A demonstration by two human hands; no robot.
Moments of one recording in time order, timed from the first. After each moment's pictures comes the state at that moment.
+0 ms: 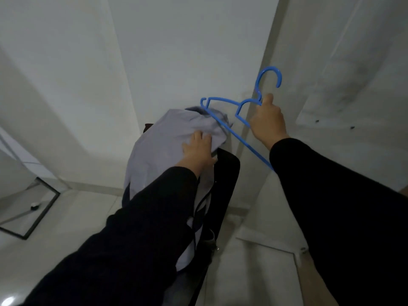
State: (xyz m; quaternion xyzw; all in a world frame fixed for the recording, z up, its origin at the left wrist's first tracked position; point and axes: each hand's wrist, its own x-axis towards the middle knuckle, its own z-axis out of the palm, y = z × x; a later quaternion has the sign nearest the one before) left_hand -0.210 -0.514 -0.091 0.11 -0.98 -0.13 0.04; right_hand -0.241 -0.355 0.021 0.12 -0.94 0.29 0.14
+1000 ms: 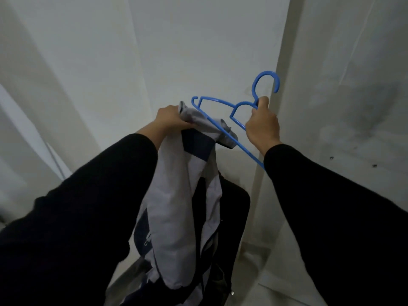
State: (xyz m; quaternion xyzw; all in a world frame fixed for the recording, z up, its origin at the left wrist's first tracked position) left_hand -0.194 -0.588 0.093 0.20 -0.96 -0.11 0.14; right_hand -0.260 -0.379 0.079 0.20 -0.87 0.41 0.17
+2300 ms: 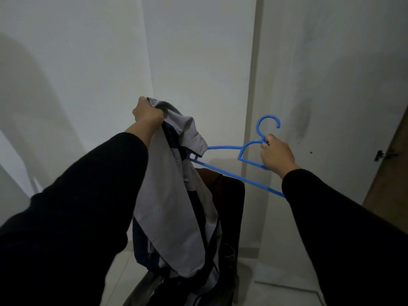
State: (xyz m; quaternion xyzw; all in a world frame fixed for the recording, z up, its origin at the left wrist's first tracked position) left_hand 0.008 -0.610 0.178 0.29 -0.80 -0.39 0.36; right_hand -0.022 -0.313 0.100 0.09 -0.93 0.31 0.15
